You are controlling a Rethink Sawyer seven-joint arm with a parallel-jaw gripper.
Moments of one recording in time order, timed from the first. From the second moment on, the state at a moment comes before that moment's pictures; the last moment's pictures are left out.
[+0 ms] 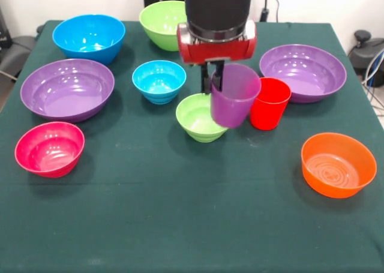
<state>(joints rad) -0.33 -0.51 0.21 1.27 -0.20 0.90 1.58</state>
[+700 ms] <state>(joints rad) -0.43 -0.31 0.31 1.07 -0.31 0.90 1.54</state>
